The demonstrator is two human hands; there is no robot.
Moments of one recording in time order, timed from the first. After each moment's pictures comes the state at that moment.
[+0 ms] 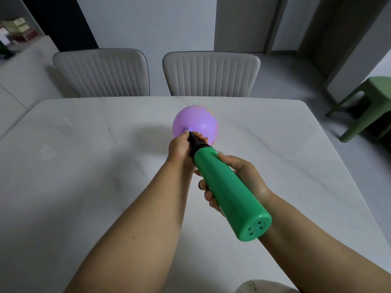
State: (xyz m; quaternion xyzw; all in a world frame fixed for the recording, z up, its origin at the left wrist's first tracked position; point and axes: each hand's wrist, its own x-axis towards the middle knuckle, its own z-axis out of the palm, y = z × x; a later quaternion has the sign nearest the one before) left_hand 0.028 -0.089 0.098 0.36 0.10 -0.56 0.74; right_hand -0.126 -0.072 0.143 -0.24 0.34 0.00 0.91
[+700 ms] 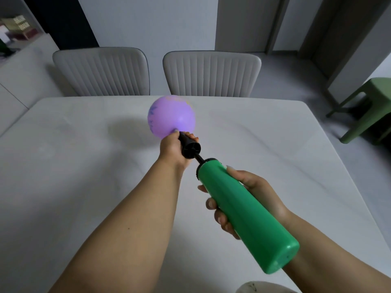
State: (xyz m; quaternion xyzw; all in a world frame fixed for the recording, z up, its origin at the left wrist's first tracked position) left_hand 0.047 -0.091 0.091 0.37 0.13 -0.51 0.77; right_hand -0.150 -0.067 0.141 -0.23 0.30 0.06 0.92
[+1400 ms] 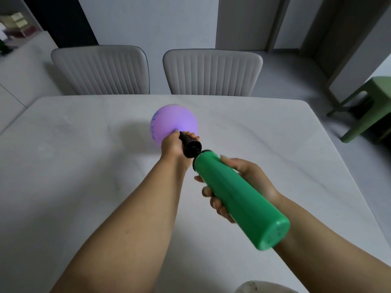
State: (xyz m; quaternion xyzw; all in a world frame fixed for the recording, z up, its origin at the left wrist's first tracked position) left_hand 0.047 -0.101 0.091 0.41 0.16 -0.48 0.76; right_hand -0.130 -0.084 0.145 -0.24 0.31 0.08 0.91
